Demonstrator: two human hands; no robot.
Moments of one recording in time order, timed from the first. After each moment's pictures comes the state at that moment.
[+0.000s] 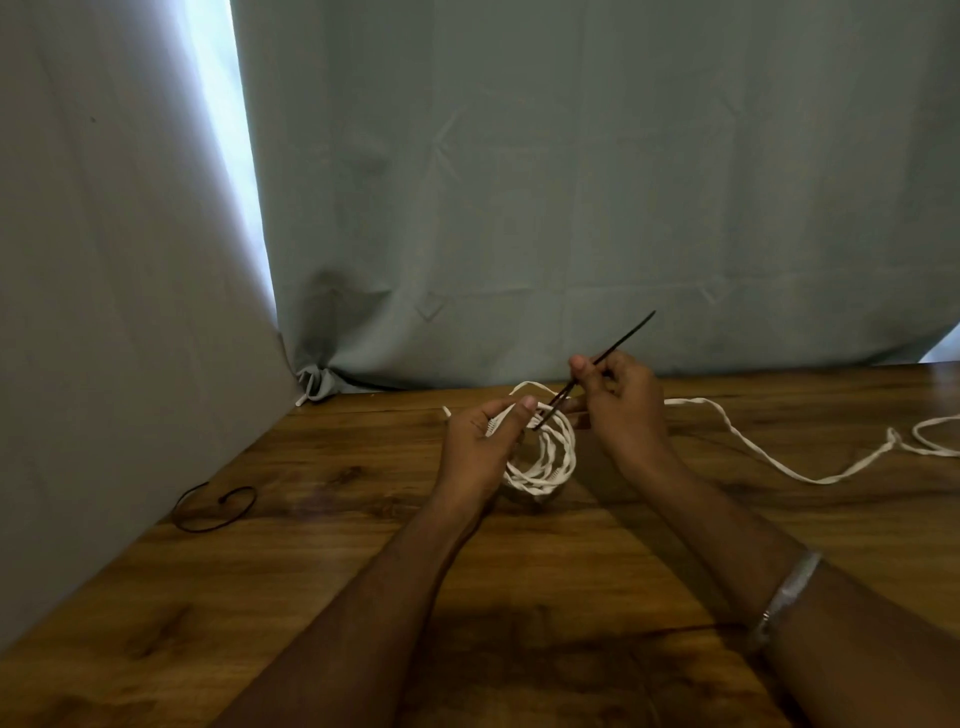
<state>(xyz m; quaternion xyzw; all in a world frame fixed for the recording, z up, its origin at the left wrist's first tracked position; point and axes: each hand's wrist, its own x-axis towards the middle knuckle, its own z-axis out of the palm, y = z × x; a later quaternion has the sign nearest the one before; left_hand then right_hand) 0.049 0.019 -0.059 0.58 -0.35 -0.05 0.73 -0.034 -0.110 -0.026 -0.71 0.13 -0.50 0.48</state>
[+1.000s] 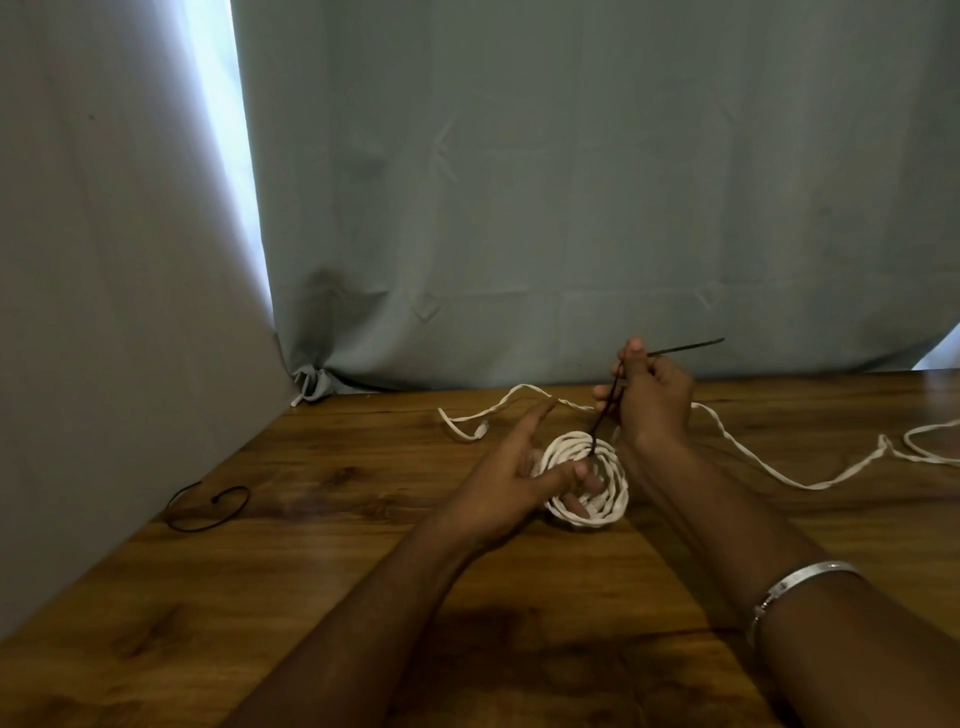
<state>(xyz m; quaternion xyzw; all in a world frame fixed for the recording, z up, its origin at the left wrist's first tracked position) 0.022 0.027 -0.061 0.58 -0.50 -0.22 0.60 -0.034 -0.126 -0.011 -0.48 0.19 -0.54 0.66</state>
